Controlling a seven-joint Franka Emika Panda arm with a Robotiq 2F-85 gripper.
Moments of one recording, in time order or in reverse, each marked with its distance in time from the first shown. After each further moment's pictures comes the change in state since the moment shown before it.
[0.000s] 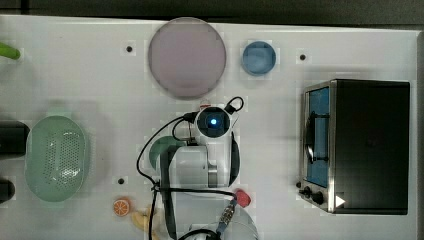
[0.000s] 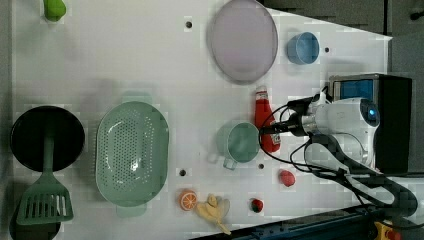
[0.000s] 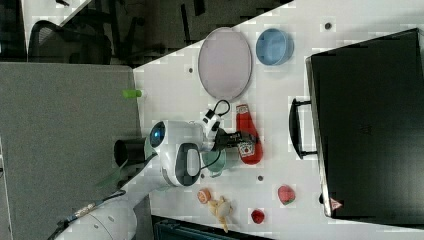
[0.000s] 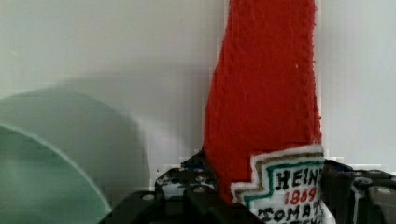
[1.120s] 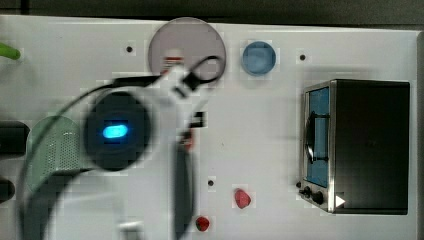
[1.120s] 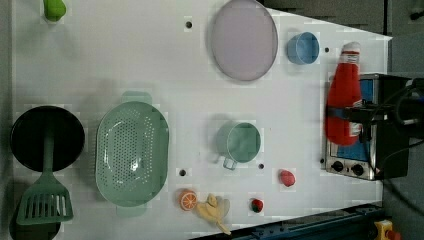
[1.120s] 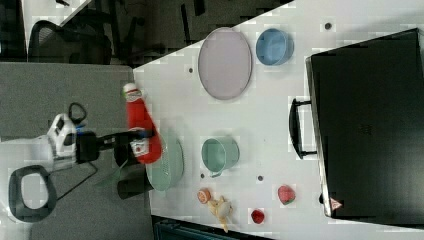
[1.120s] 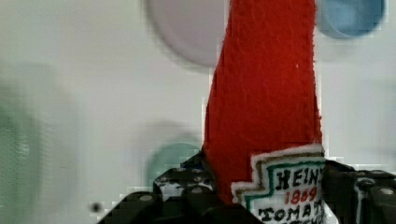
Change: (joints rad) arm -0.008 -0.557 0.192 0.301 0.069 -0.624 0.230
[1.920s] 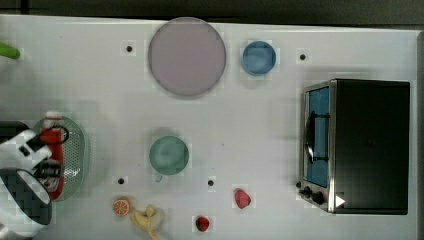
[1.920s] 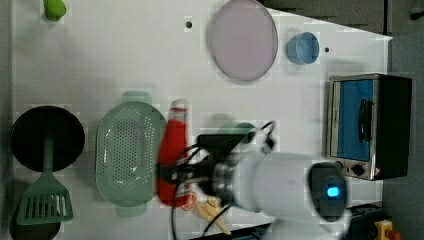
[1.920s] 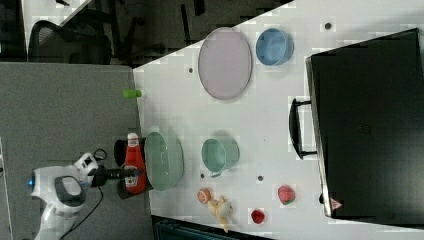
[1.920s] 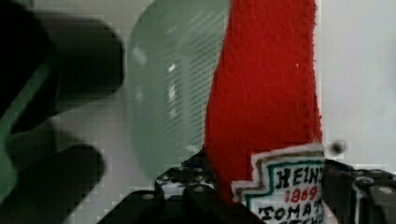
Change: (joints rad) arm 0.159 0.407 0.456 -0.018 -0.005 0.329 0.714
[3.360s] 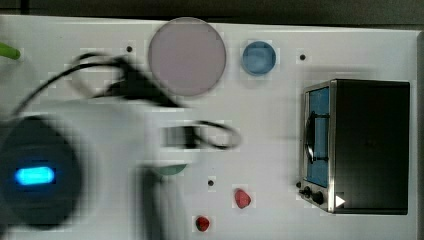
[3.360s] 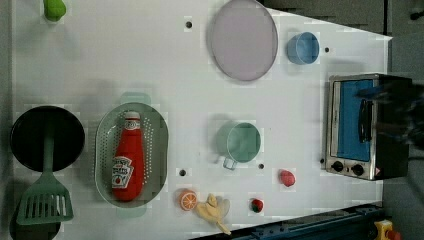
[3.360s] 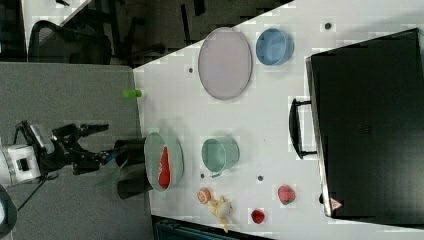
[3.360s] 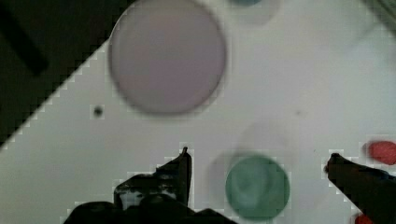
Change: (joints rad) arm -0.217 -0.475 -0.427 0.139 -0.022 -0.435 0.151
